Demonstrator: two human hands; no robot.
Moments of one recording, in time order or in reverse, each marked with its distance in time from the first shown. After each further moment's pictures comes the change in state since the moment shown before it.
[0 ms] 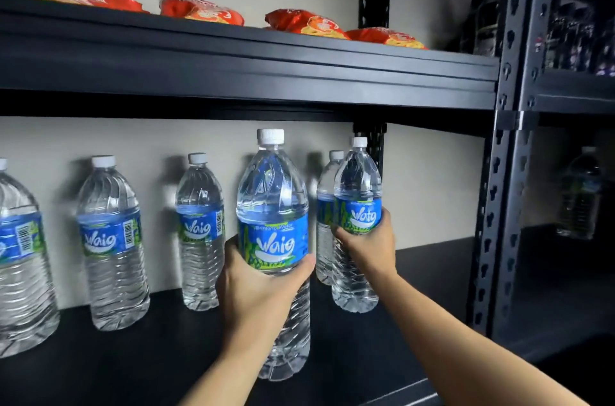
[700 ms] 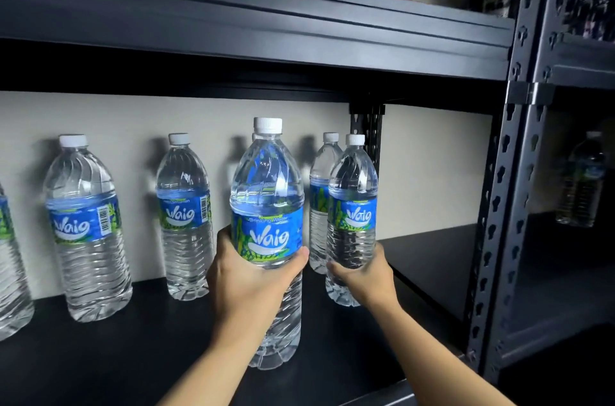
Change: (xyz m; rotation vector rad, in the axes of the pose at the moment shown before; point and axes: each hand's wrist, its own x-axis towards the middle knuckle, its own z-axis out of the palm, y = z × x) left_hand 0.004 -0.018 0.019 0.023 -0.036 -0.014; right_hand -0.020 0.086 -0.004 -0.208 -0.163 0.184
